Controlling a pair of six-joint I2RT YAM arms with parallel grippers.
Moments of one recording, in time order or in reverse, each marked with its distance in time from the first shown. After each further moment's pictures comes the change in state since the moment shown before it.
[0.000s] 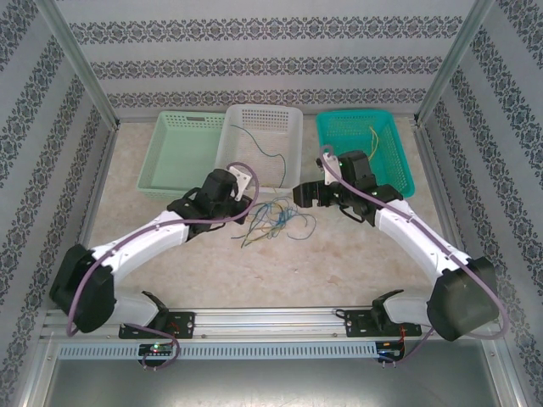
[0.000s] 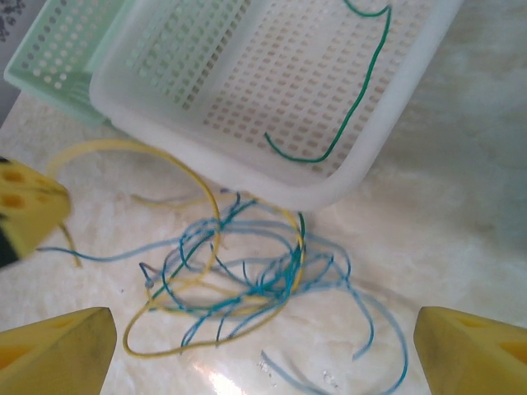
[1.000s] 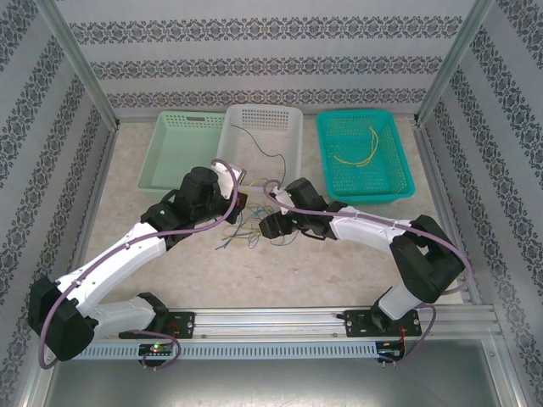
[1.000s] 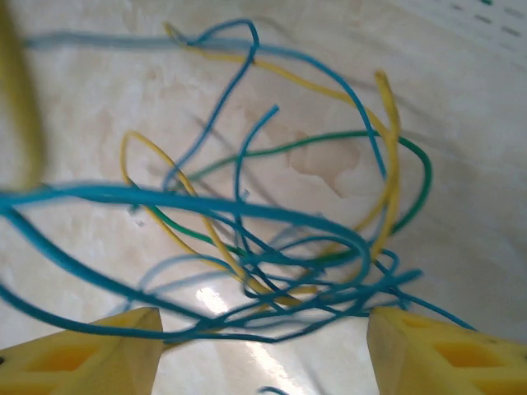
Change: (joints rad) left arm -0.001 -0.186 0.019 -0.068 0.083 -0.011; right arm 0.295 0.306 -0.076 0.283 0.032 0.029
